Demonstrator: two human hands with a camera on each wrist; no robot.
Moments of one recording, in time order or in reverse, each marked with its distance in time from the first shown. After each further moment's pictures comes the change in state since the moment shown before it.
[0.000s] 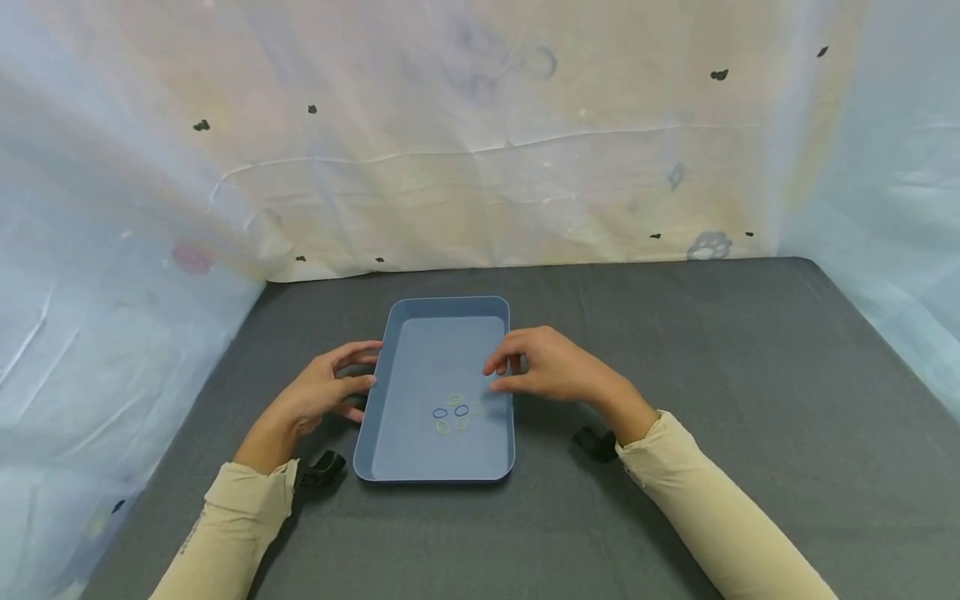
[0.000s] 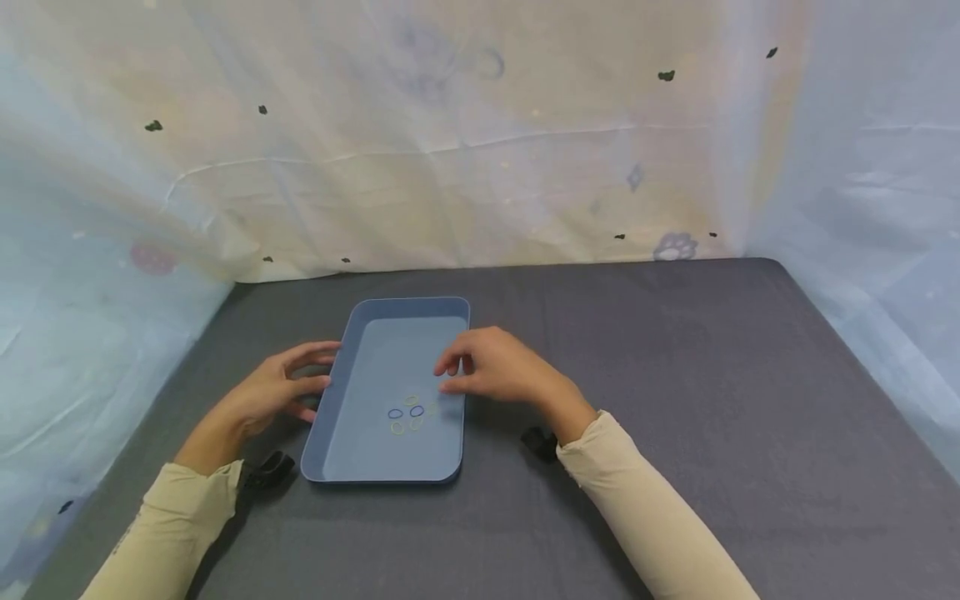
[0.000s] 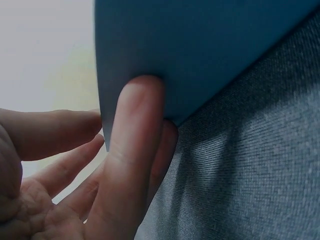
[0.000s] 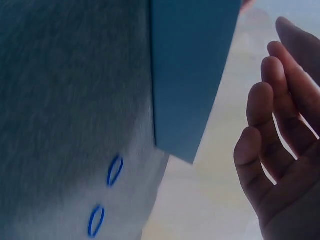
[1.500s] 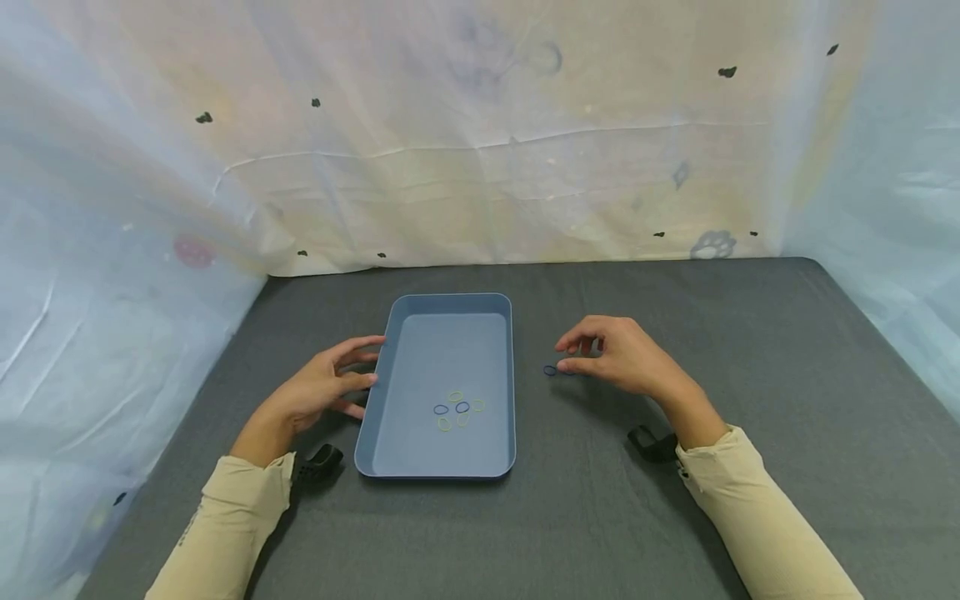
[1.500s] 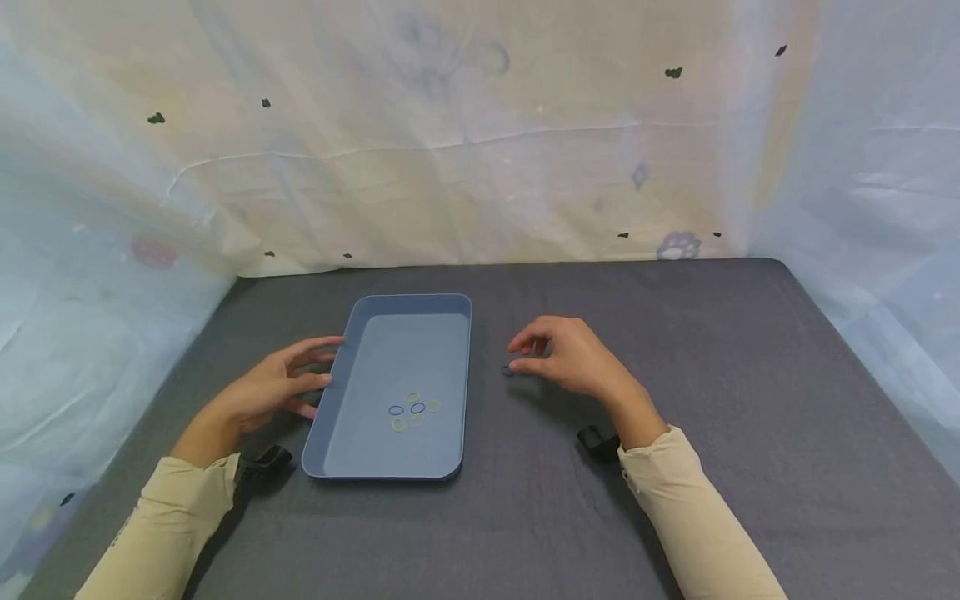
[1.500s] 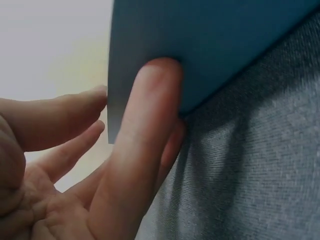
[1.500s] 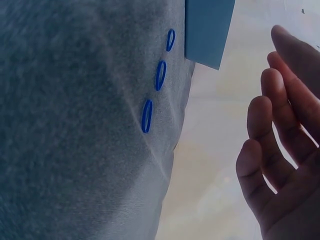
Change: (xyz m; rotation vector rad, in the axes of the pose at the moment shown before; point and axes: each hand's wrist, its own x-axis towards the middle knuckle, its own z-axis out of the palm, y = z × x) left_hand 0.005 -0.007 -0.007 -0.032 -0.058 -0.012; right_hand -0.054 0.039 -0.031 -0.098 0.194 0.224
